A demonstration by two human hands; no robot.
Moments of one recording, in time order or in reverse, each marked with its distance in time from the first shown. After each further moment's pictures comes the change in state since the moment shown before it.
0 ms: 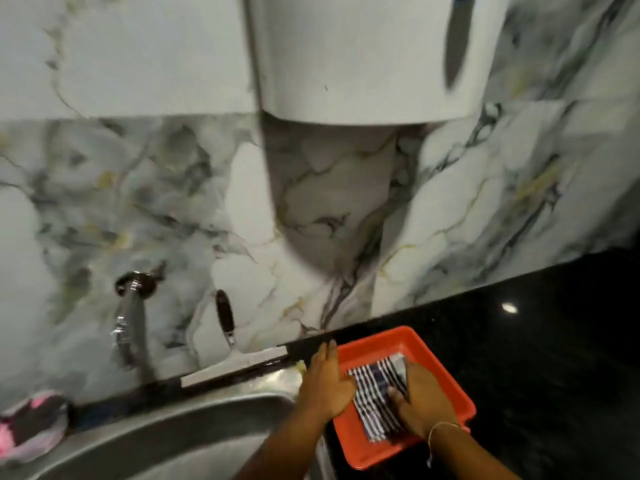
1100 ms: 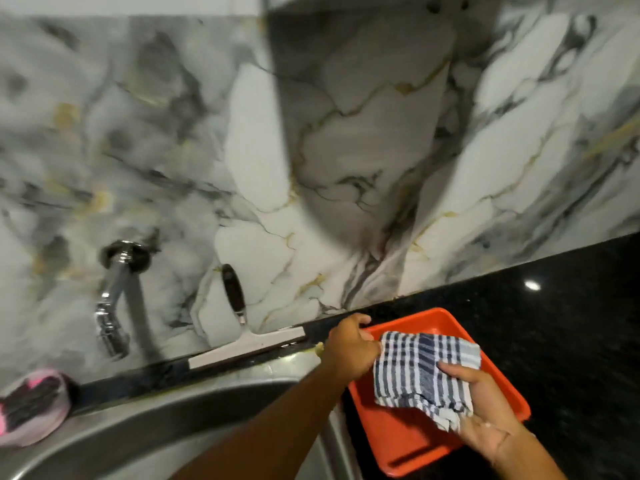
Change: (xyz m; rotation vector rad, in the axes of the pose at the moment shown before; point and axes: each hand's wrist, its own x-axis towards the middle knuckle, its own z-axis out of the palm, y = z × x) left_hand 0.072 -0.011 0.008 -0.336 -0.003 -0.073; right_hand 0.026 0.010 0.015 1.942 -0.364 0.537
